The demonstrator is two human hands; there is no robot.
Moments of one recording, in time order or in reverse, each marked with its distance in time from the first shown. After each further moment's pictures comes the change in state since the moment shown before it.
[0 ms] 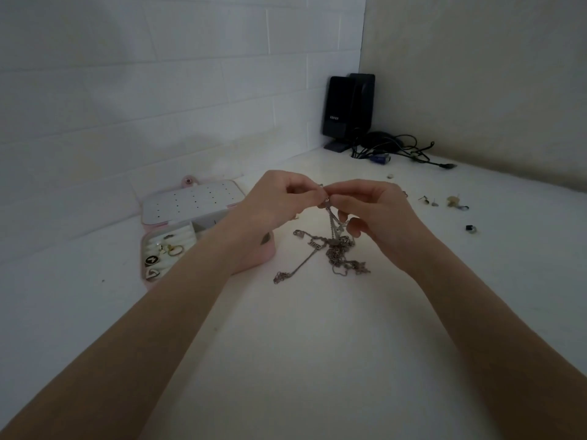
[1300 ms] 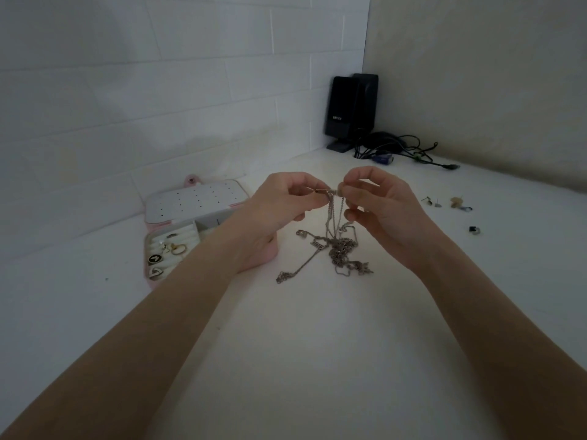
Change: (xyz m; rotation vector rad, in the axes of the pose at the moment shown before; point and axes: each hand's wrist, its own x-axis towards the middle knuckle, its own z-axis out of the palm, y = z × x) left_hand -0.001 -0.005 0.003 -0.179 -0.014 -0.054; right_hand 0.002 -0.003 -0.001 0.222 -0.003 -0.016
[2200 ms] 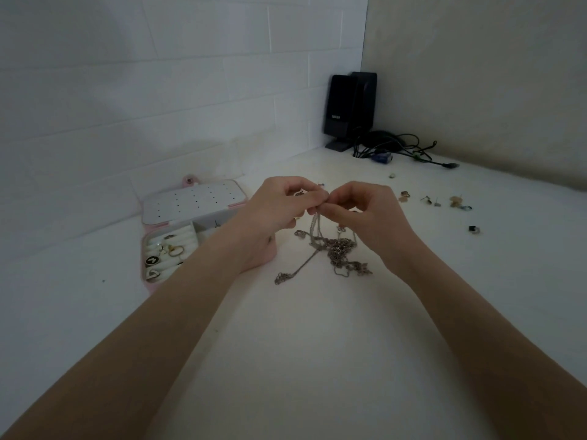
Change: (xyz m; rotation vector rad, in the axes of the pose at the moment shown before) left_hand -0.001 -0.005 0.000 0.019 0.039 -0.025; right_hand 0.001 0.012 0.008 -0.534 0.058 -0.141
